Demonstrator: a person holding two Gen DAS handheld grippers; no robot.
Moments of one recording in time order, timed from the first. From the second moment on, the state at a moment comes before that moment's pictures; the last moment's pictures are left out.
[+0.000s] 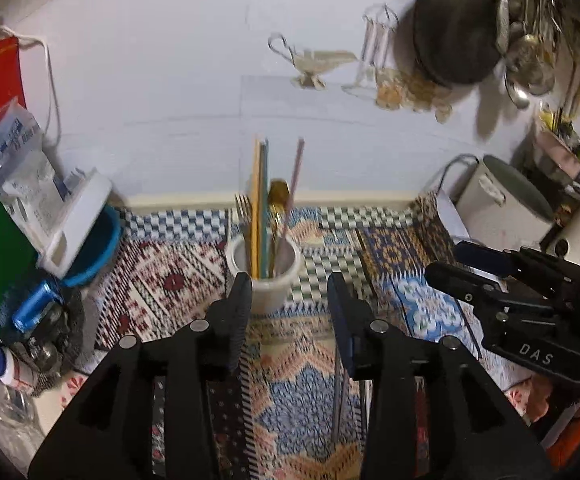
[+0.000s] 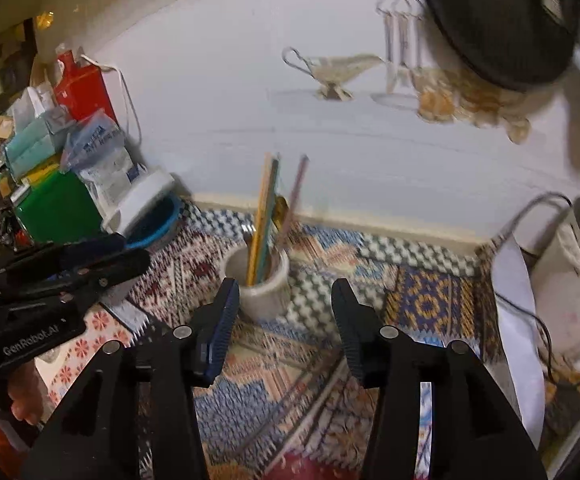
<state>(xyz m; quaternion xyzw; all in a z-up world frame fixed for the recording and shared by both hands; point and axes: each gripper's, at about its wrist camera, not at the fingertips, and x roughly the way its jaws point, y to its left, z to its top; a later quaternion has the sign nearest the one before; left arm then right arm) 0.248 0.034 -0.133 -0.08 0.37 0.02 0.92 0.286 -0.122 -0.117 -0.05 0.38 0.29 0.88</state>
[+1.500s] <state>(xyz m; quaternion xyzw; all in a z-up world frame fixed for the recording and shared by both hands) 0.260 -0.006 -0.301 -0.11 0.55 0.01 0.83 0.343 -0.124 -0.304 -0.09 0.55 0.19 0.81</state>
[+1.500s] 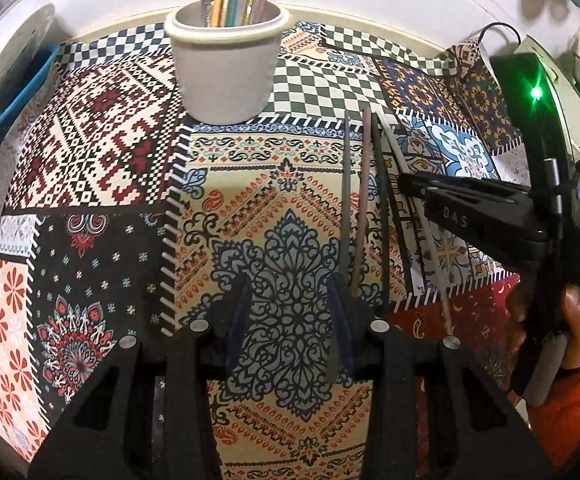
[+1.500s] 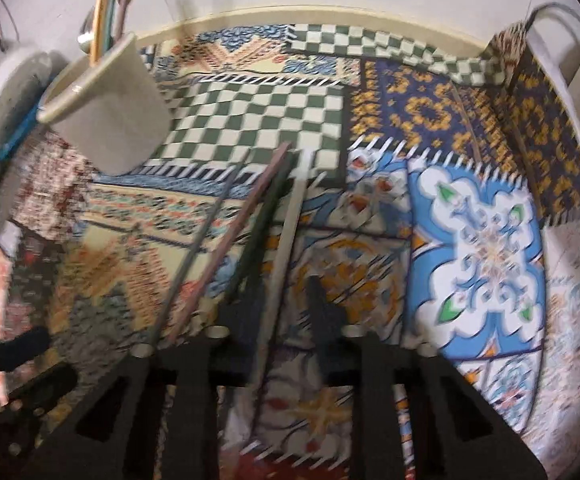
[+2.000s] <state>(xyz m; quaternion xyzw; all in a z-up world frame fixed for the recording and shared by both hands) 0.291 -0.050 -0.312 -0.10 0.57 -0.08 0.81 0.351 -0.185 -0.304 -0.01 0.59 0.19 0.79</state>
